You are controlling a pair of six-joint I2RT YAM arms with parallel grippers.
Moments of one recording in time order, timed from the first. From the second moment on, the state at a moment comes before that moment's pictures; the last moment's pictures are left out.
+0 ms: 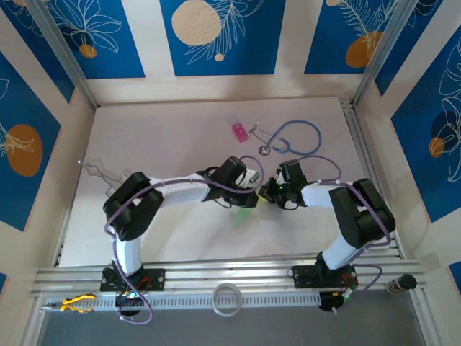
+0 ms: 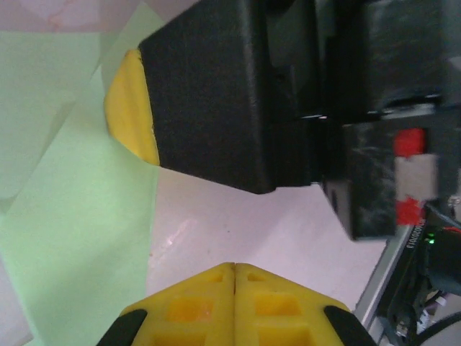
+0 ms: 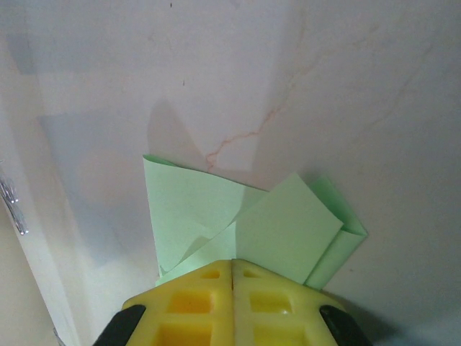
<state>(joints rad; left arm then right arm) -0.87 1.90 1.16 -0.18 0.47 -0.54 0.34 1.61 0.59 0.06 -0.45 0.93</state>
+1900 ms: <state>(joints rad) -0.89 1.55 0.70 -0.18 0.38 -0.54 0.34 1.61 0.57 0.09 -0.47 0.92</state>
